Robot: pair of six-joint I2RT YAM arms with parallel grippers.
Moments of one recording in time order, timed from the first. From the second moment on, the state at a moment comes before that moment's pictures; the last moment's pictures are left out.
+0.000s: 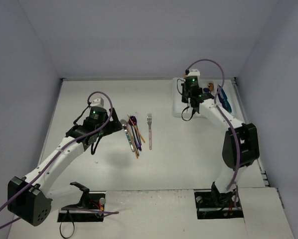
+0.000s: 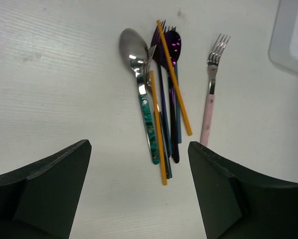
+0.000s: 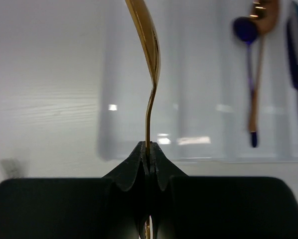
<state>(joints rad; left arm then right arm) -0.45 1.13 0.91 -0.53 -0.16 -0.66 0.28 1.78 1.39 -0.27 0.33 0.17</state>
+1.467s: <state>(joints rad) -0.45 1.61 0.98 -0.52 -0.14 -0.73 0.26 1.42 1.22 -0.29 0.33 0.12</state>
